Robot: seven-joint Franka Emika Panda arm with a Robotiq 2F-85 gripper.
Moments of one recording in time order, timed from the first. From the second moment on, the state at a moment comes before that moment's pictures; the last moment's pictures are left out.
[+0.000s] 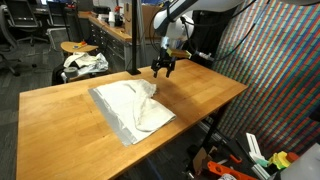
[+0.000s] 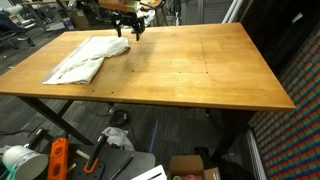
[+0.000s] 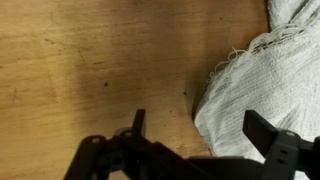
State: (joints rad) arm -0.15 0.56 -0.01 -1.64 0.19 2.11 -0.22
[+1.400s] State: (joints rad) arm -0.16 0.59 0.05 -1.72 0.23 2.22 -0.24
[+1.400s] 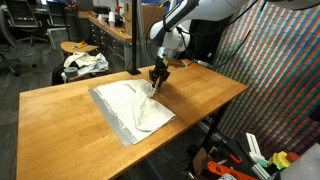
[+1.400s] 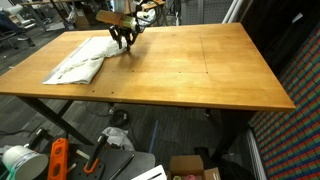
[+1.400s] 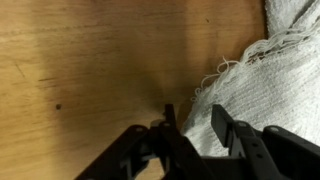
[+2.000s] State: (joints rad) arm -0.16 0.60 0.05 -1.73 0.23 2.23 -0.24
